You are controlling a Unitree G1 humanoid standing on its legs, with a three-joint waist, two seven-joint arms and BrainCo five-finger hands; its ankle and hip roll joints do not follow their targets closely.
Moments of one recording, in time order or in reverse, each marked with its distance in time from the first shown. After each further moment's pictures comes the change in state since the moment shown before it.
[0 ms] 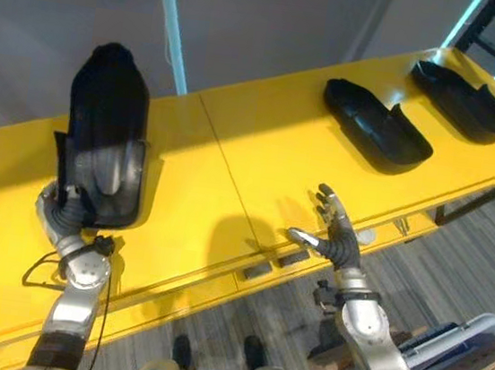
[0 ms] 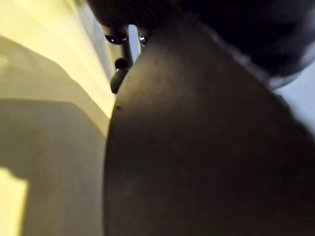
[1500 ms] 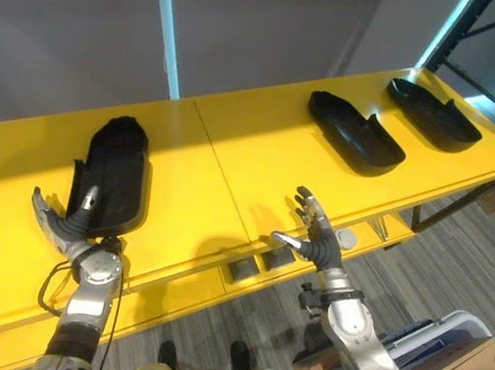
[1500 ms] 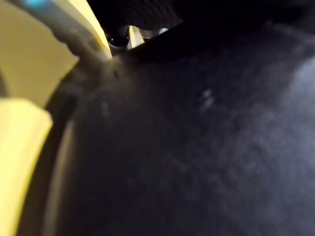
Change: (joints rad) left arm -0.083 -0.058 -0.008 0.121 -0.099 0.041 0.133; right arm -0.015 0.002 0.105 0.001 0.042 0.004 -0.003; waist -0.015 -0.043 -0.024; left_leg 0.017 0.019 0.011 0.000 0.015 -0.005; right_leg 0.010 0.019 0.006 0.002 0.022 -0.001
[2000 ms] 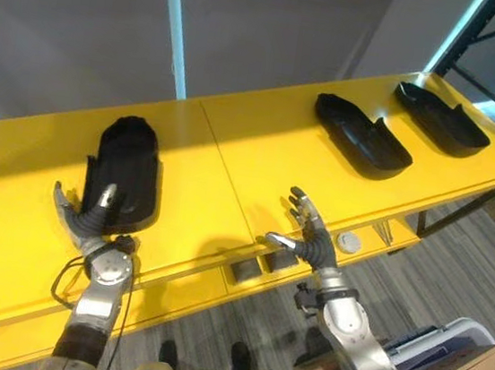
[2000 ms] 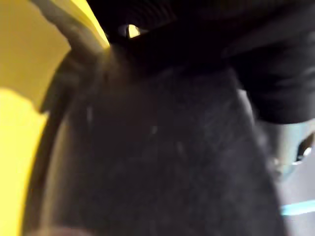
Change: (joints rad) left arm 0.028 -0.018 -0.125 -0.091 -0.044 -0.034 -0.095; right arm -0.039 0.000 0.034 0.001 -0.002 0.019 -0.003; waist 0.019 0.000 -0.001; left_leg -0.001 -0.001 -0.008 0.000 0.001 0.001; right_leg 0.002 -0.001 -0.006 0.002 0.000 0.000
